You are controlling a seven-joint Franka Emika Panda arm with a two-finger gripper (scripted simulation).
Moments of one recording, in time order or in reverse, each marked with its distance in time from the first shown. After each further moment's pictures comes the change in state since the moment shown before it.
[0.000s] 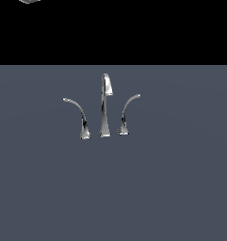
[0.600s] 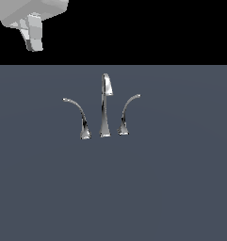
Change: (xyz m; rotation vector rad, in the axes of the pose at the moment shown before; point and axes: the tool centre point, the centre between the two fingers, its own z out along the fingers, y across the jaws) arm 0.034 -0.060 0.053 0.007 0.007 0.232
